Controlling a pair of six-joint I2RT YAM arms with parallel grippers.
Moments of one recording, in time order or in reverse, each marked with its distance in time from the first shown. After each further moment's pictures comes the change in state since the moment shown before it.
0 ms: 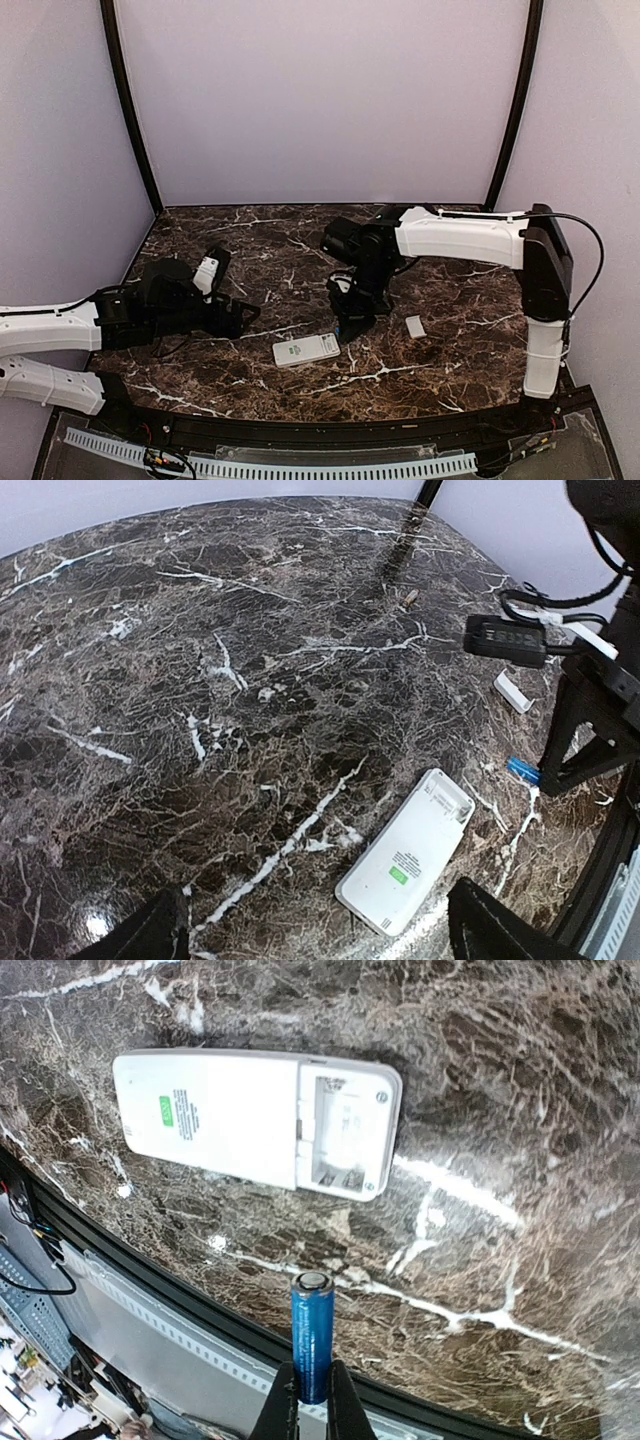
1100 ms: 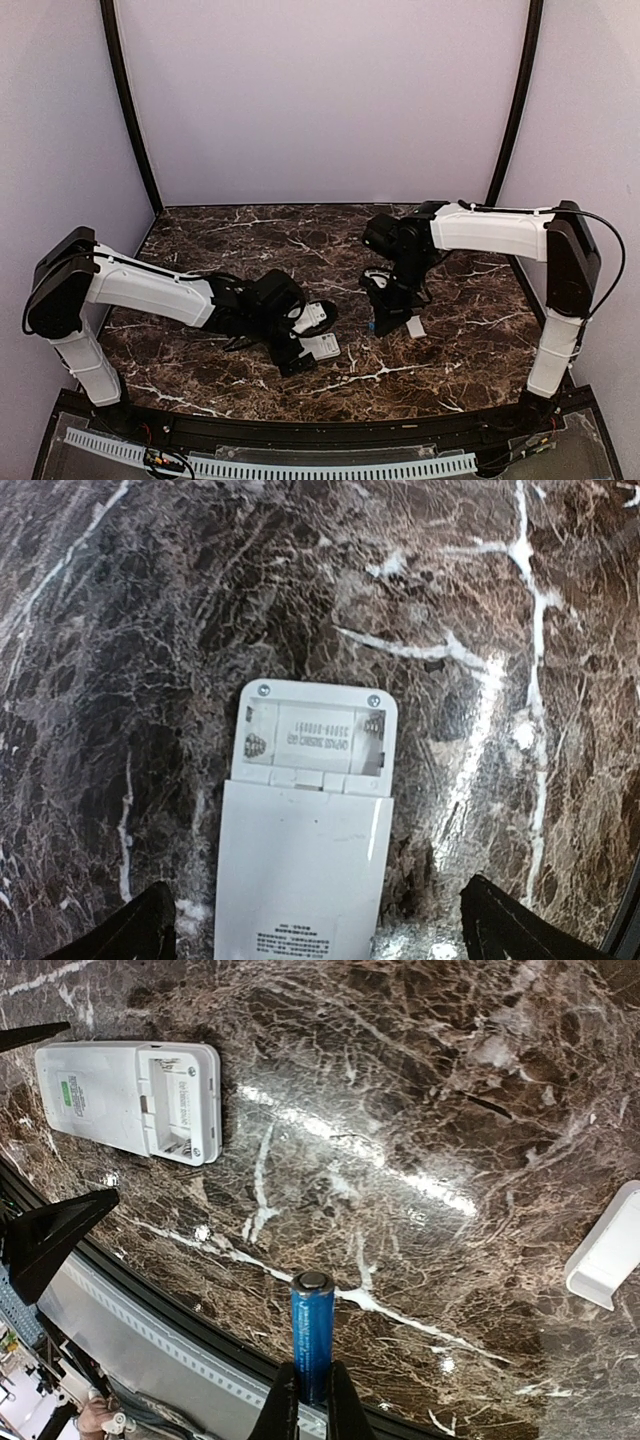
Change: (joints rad) left arm -0.176 0.728 0.440 -0.148 0.156 0.532; right arm -0.171 -0.105 -0.178 -0.019 -0.011 -0.243
